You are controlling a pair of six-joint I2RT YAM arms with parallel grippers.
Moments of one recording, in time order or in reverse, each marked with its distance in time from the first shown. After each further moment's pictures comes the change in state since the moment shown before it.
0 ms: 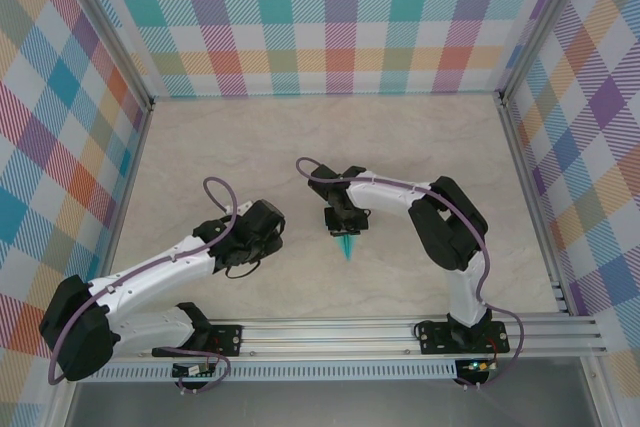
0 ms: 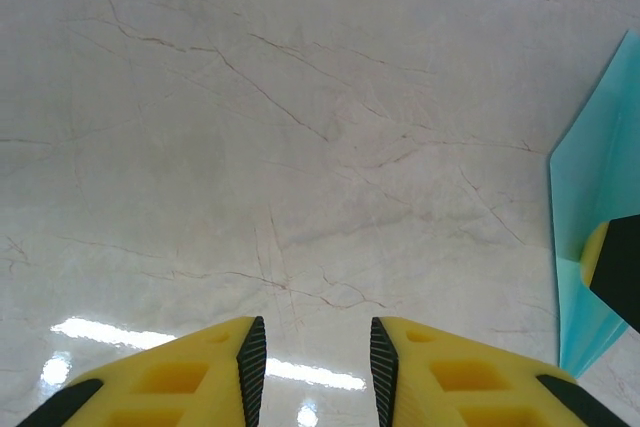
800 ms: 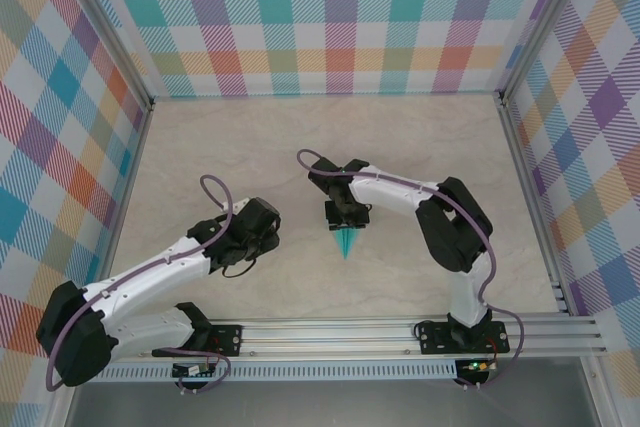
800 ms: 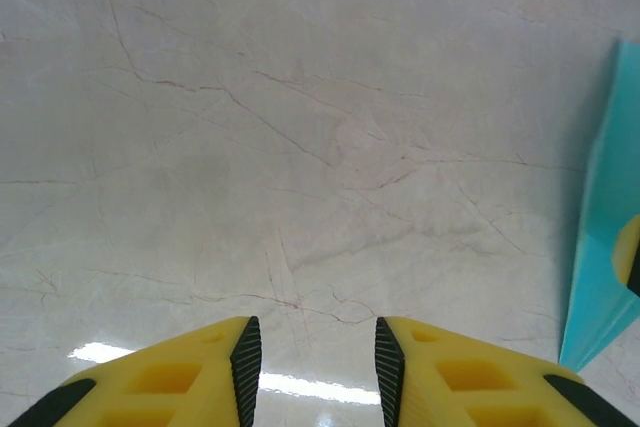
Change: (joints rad) left arm 0.020 -0.039 0.000 -0.004 -0.019 0.080; right arm -0.002 -0.051 0.050 -0.058 0.015 -0.014
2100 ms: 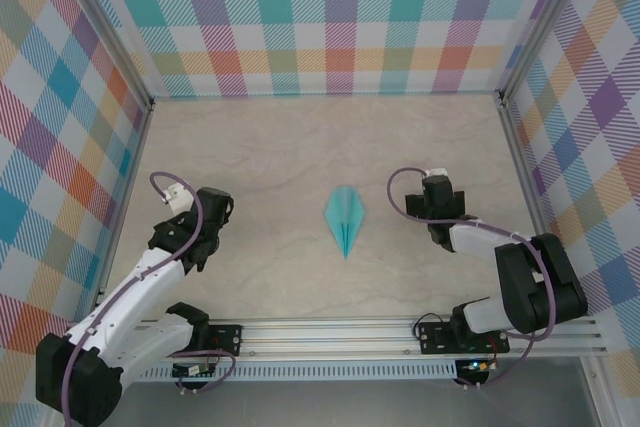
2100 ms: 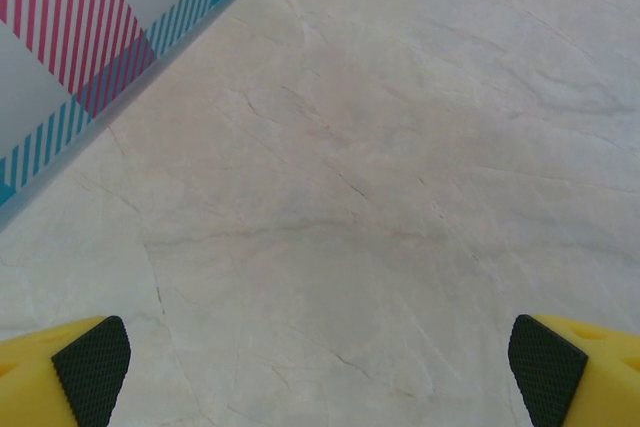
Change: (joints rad) left arm 0.389 -0.169 -0.077 0.038 -0.493 0.380; right arm -0.547 -0.556 -0.967 1.156 0.237 -0.666
